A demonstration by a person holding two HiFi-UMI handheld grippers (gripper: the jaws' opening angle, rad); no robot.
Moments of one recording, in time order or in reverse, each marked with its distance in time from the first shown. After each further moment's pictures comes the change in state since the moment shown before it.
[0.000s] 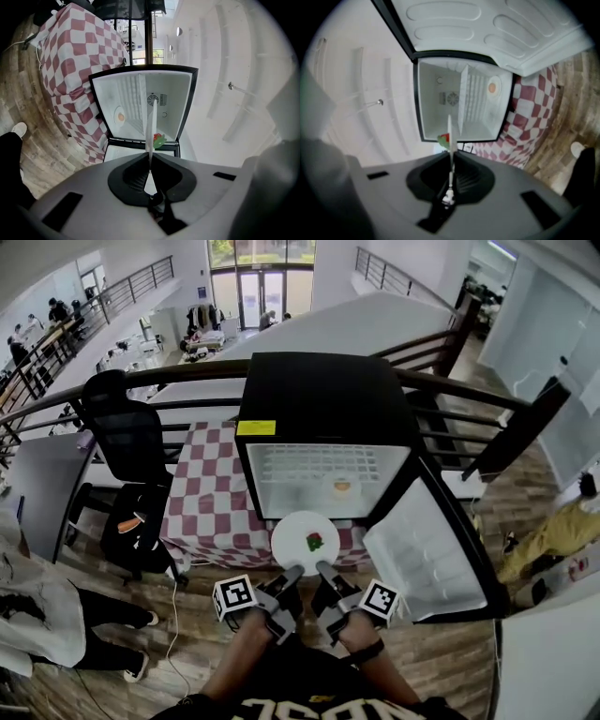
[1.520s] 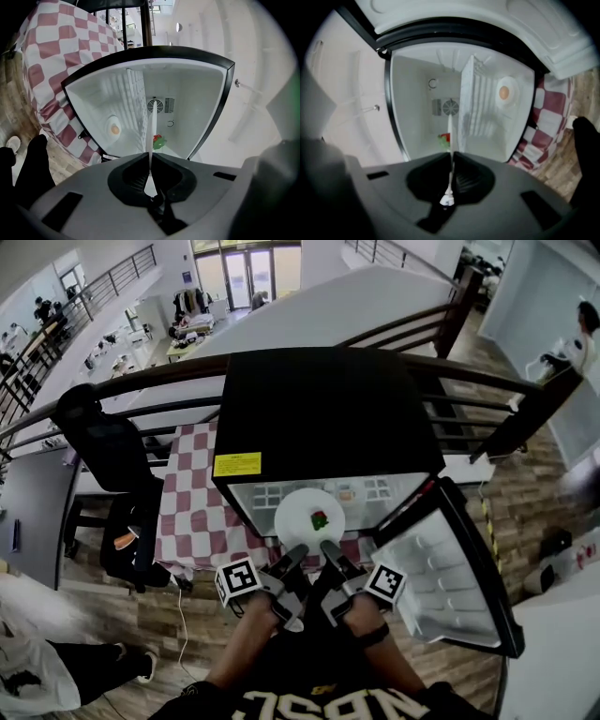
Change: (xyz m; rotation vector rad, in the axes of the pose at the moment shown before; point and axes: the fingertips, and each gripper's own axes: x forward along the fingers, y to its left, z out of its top) left arm 0.100 -0.009 0.096 0.016 0.015 0.034; right arm 0.099 -0.001 0.091 0.016 -0.054 -0.004
